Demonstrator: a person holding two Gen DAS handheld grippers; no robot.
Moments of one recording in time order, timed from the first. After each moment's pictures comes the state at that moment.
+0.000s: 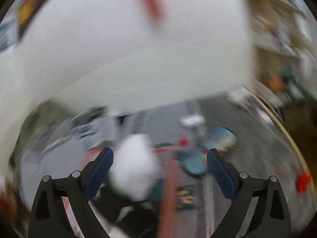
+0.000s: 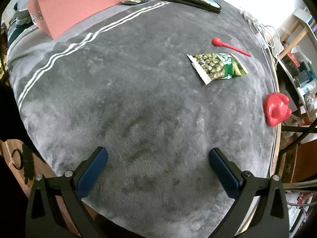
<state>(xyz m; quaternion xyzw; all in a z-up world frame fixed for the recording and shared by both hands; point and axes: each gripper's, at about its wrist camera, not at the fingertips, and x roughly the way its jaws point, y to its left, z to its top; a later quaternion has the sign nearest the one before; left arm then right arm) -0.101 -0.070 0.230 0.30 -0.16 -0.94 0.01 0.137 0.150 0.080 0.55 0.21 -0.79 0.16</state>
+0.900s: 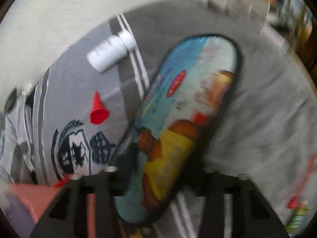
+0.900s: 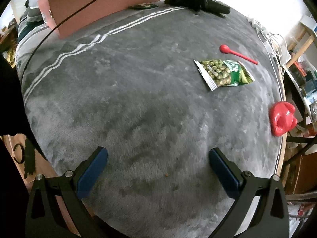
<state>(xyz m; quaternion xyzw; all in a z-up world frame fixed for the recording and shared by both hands) -0.325 -0.016 0.064 0.56 -0.15 -0.81 -0.12 0.133 0.155 0.079 0.53 0.21 -0.80 0.20</state>
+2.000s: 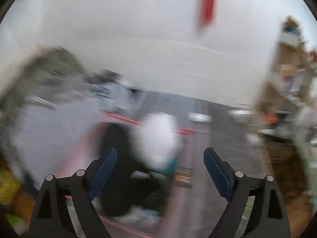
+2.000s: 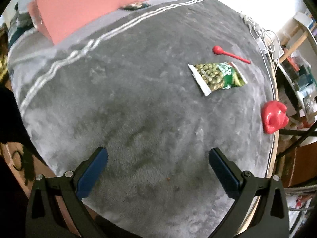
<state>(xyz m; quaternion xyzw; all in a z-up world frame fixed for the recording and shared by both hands) -0.029 -0.162 0.316 0.34 0.09 -0.93 0.02 0.124 0.145 0.091 0.54 0.20 -0.80 0.17</state>
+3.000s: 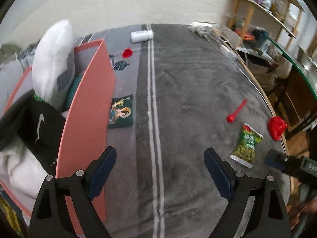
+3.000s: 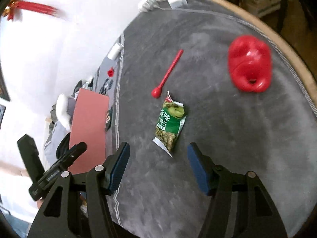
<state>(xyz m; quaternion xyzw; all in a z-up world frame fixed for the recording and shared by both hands) -0.048 -0.037 0.128 0.50 -0.02 -0.86 -0.08 0.042 0.277 0.097 0.49 -0.38 -0.78 0.11</state>
